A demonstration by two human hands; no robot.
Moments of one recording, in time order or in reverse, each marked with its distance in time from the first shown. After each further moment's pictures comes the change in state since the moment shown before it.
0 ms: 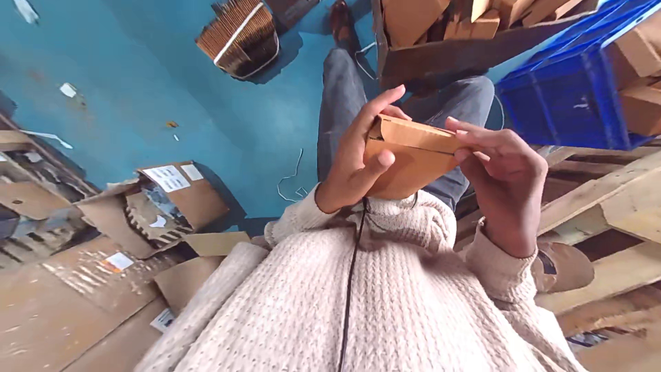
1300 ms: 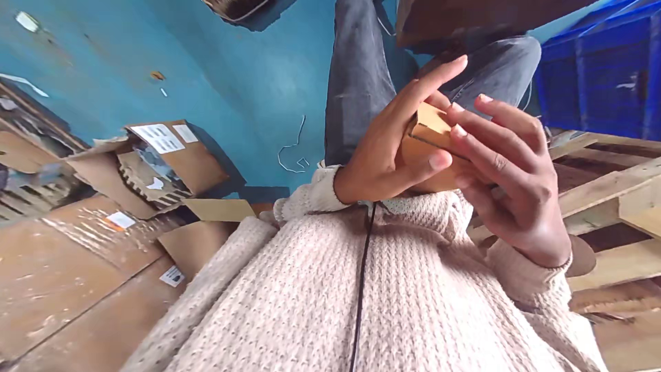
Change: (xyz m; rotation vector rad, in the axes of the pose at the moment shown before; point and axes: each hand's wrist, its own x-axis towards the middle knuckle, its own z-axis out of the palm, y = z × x) left_hand -0.013 -0.003 0.008 -0.051 0.016 0.042; right_hand -0.003 -0.013 0.018 -0.384 -0.355 -0.234
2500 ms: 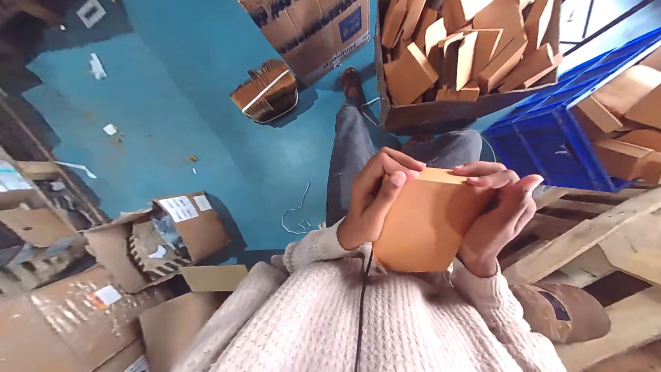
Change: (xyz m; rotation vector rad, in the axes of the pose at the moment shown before) left_hand 0.033 0.018 0.000 -0.099 0.170 0.083; right_hand 0.028 0.023 0.013 0.572 0.840 0.104
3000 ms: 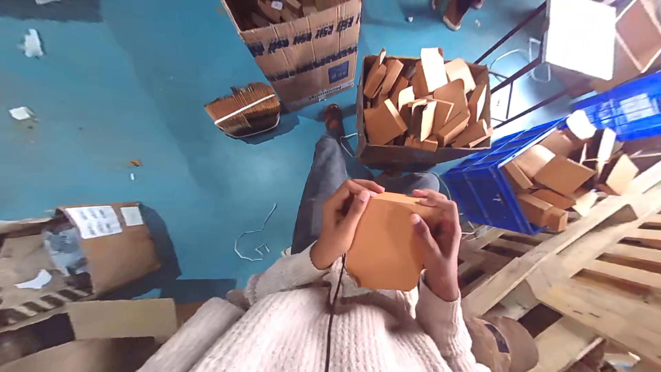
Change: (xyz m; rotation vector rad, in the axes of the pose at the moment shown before) left_hand 0.000 -0.022 0.001 -0.001 0.192 -0.045; right_hand 0.014 0.004 -0.014 -0.149 -0.292 0.042
